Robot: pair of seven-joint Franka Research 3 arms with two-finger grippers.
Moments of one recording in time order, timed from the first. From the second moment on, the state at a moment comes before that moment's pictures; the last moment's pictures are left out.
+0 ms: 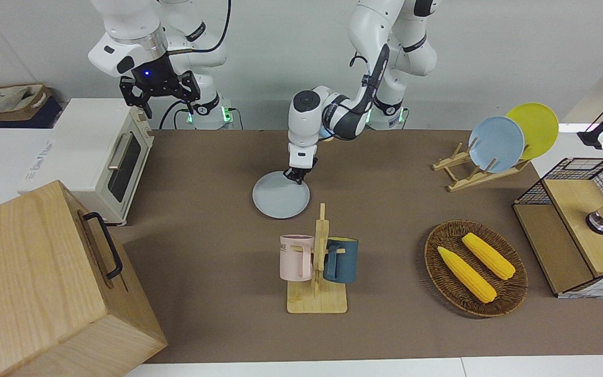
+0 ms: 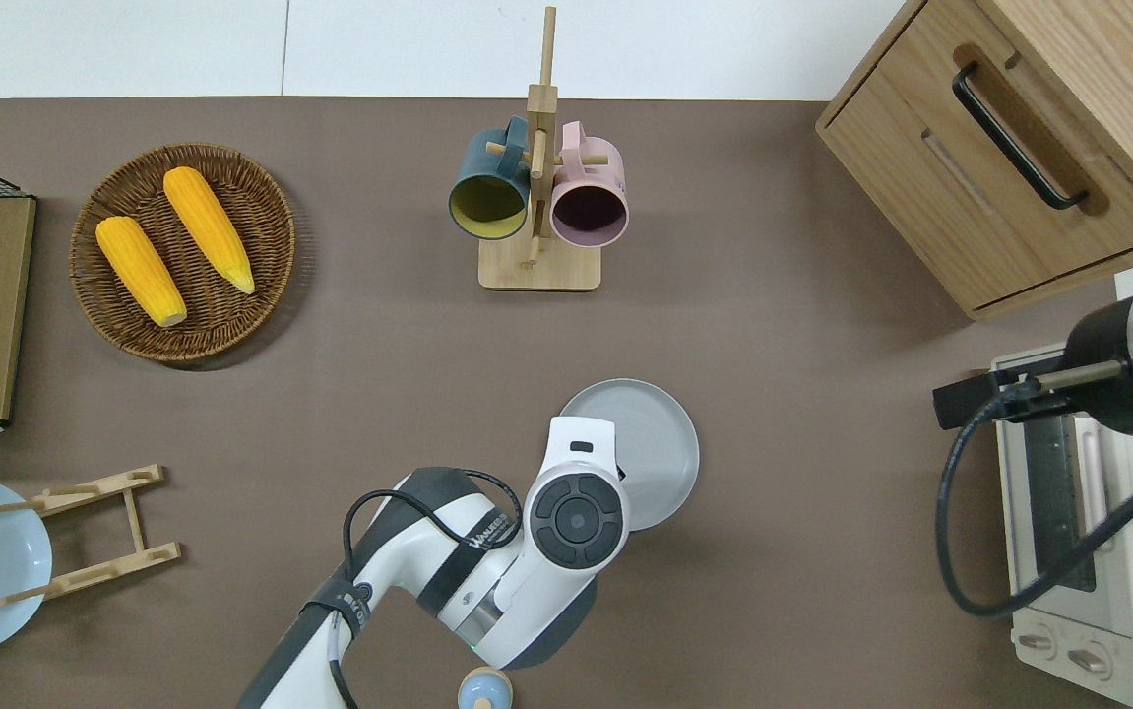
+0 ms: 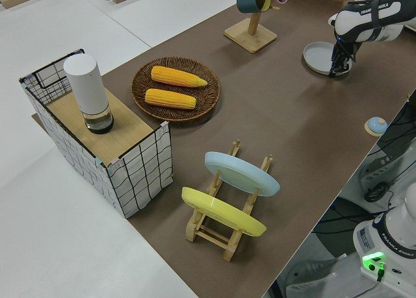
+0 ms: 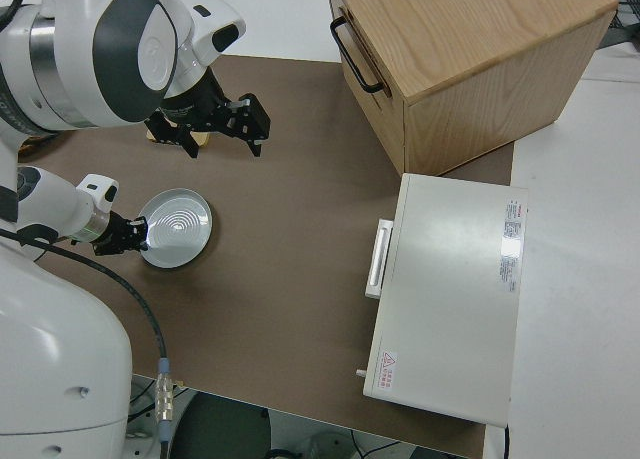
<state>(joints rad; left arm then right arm) -0.64 0.26 -0.14 -2.09 0.01 2.37 -1.42 0.02 -0.01 0.12 -1.48 0.00 1.39 0.02</state>
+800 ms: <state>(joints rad) -0.65 0.29 -0.13 -2.05 0.02 2.33 -1.44 0.02 -0.01 0.12 -1.48 0.00 1.39 0.02</state>
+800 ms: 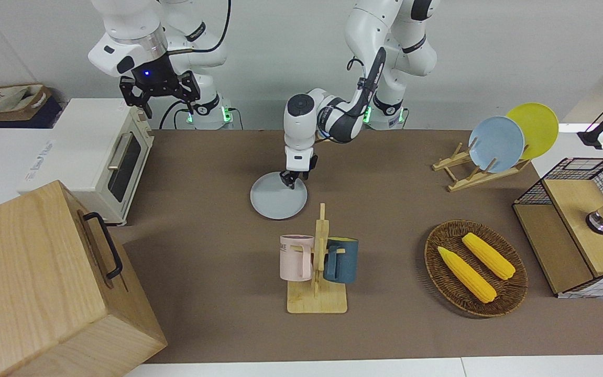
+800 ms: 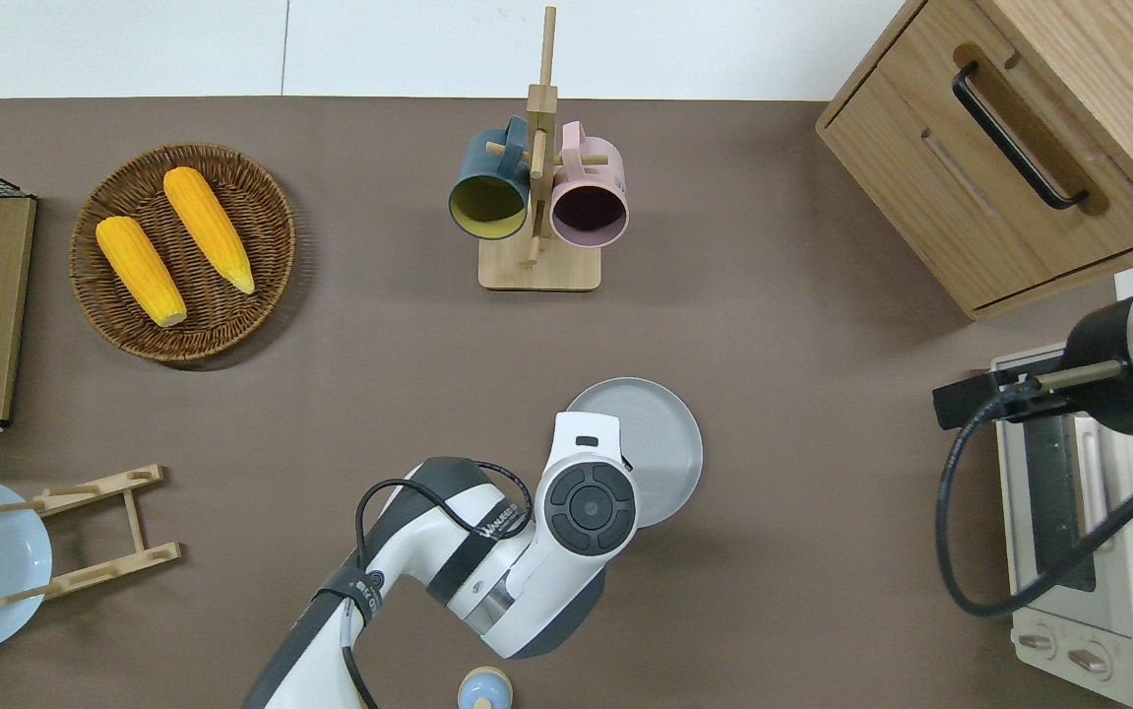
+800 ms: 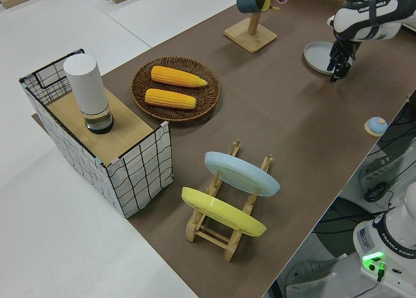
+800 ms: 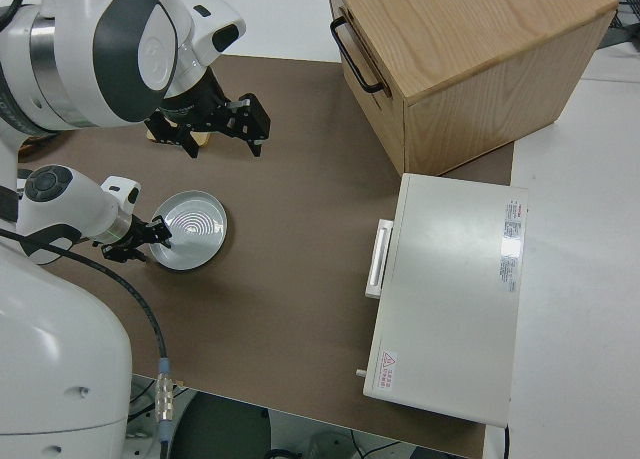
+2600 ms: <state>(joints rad) -0.12 -0.01 -0.08 -1.77 0.02 1.66 -0.43 0.02 -0.01 0.12 -1.48 0.00 1.39 0.02</state>
